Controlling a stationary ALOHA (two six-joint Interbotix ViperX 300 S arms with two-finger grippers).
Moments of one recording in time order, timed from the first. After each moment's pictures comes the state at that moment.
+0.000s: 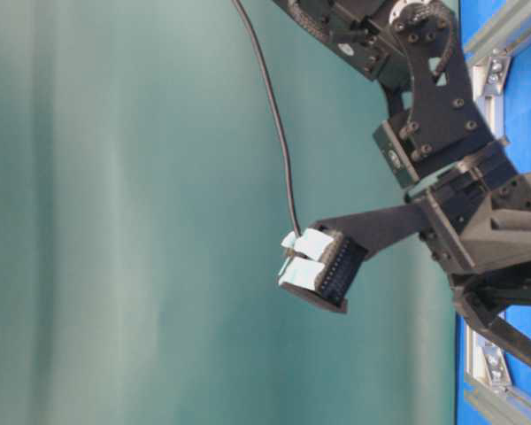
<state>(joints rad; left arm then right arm) -0.10 -0.90 1.38 -0.07 0.06 -0.03 0.04 0.44 0.41 -0.04 -0.43 0.12</state>
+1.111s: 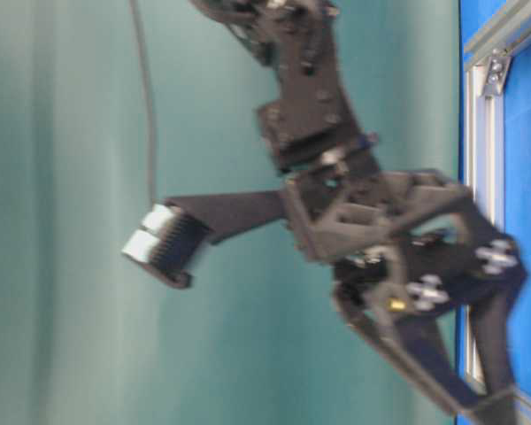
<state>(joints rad) -0.09 -1.04 1.37 -0.07 0.06 -0.03 0.04 0.27 0.41 -0.04 -0.35 0.12</state>
